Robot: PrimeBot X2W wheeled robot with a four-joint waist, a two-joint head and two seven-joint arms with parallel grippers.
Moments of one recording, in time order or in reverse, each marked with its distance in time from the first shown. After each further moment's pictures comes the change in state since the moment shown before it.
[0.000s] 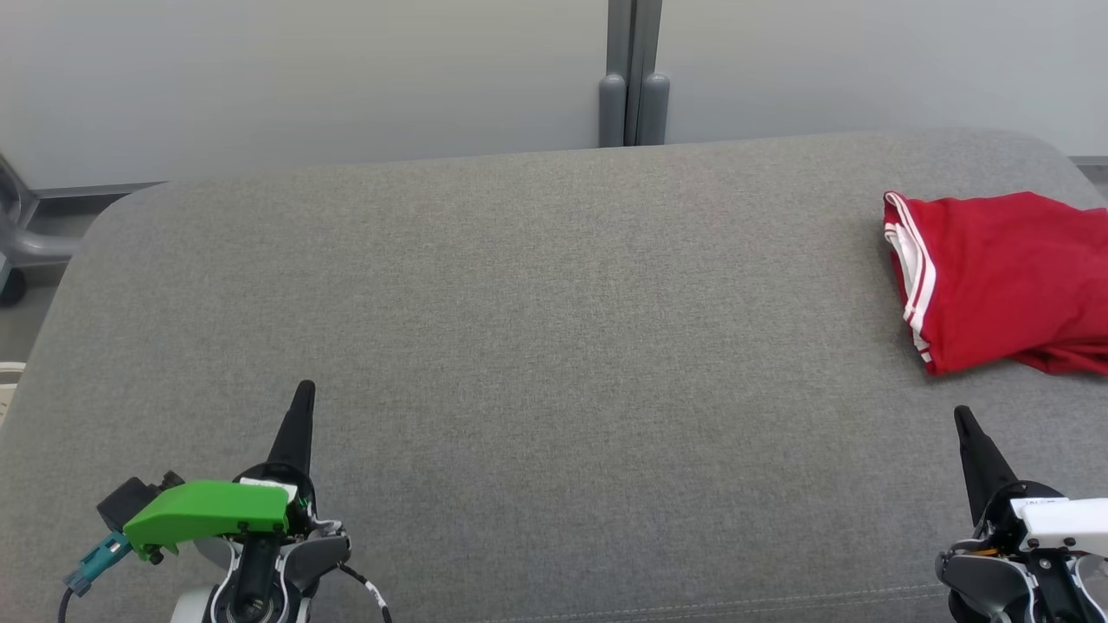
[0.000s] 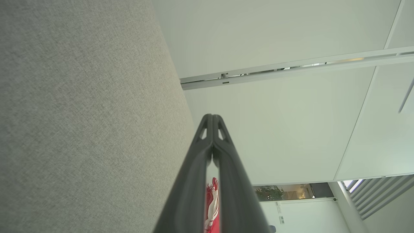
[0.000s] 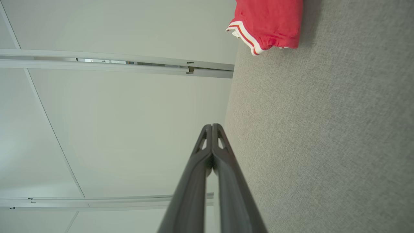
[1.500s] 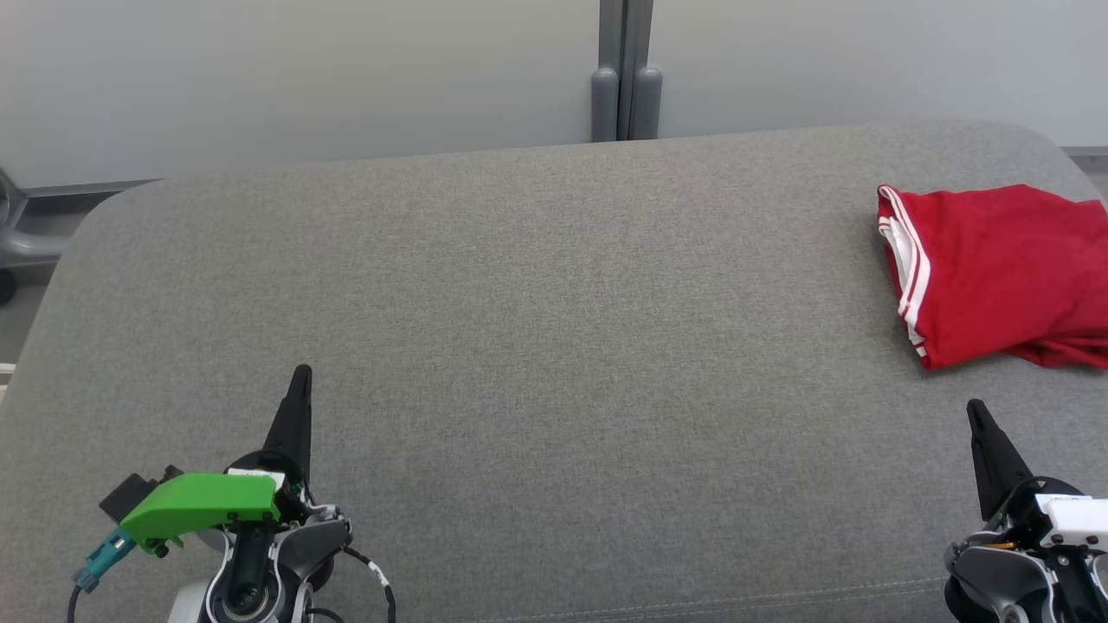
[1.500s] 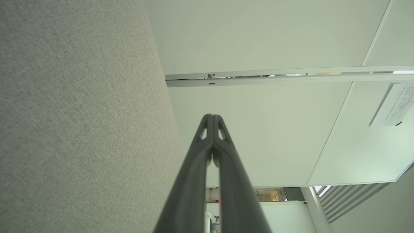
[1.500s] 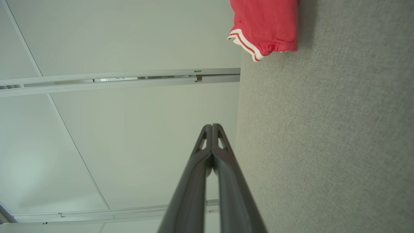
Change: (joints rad) left arm -0.029 -0.027 0.034 0.022 -0.097 -0.038 0.024; right arm -0.010 -0.002 -0.028 0.002 0.125 0.000 0.019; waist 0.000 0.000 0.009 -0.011
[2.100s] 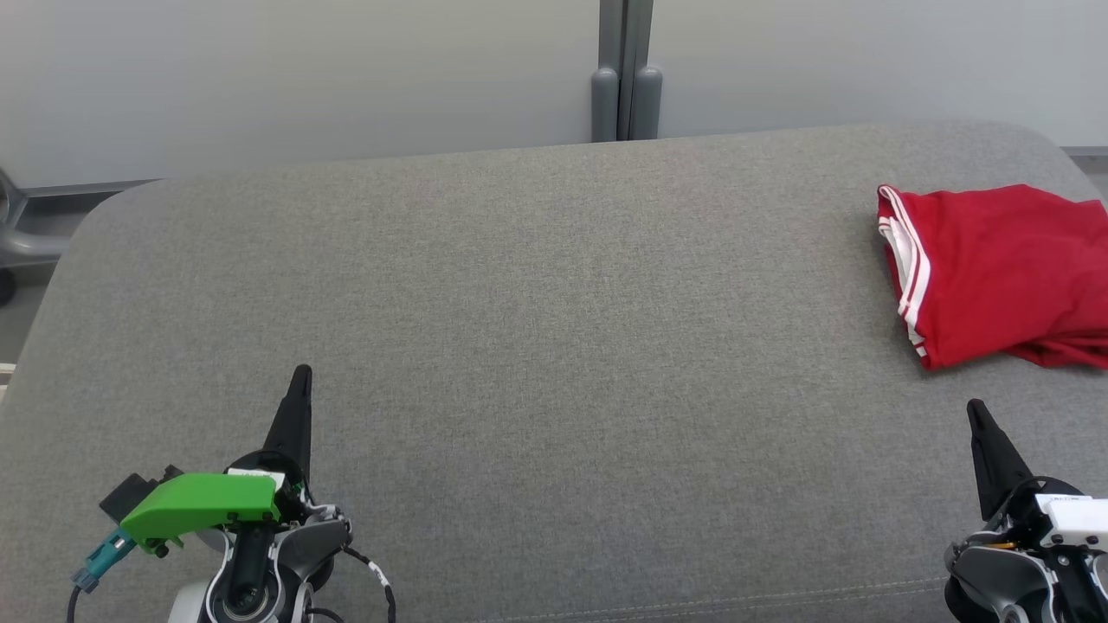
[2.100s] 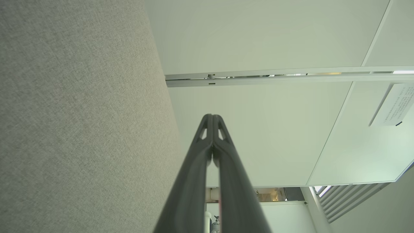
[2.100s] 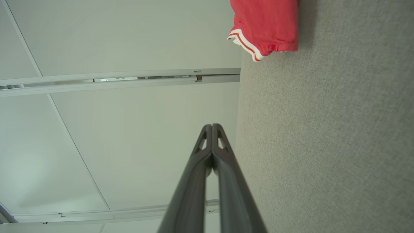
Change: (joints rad) left arm 0.000 0.000 0.000 0.000 0.000 0.000 0.000; right arm 0.000 0.000 0.000 0.000 0.000 0.000 0.000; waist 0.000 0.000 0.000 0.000
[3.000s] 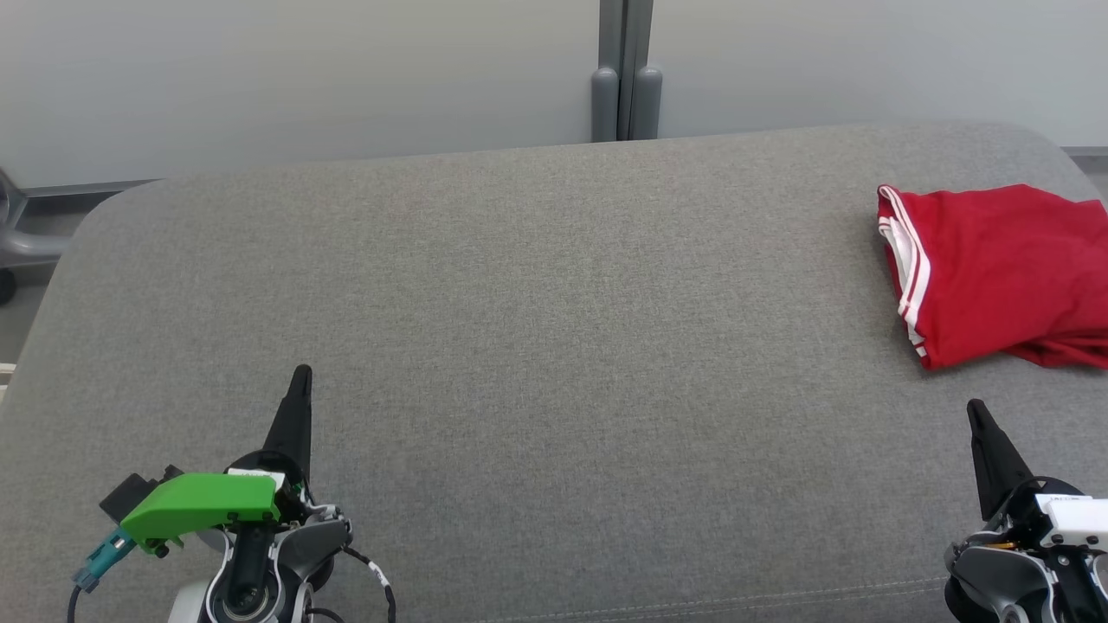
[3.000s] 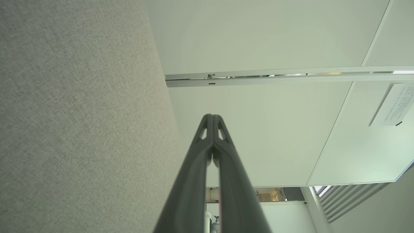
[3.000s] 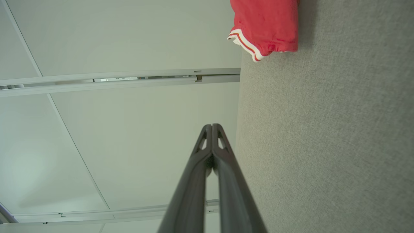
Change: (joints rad) left arm 0.000 0.000 0.000 0.000 0.000 0.000 0.000; right arm 0.000 0.000 0.000 0.000 0.000 0.000 0.000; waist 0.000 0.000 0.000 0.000
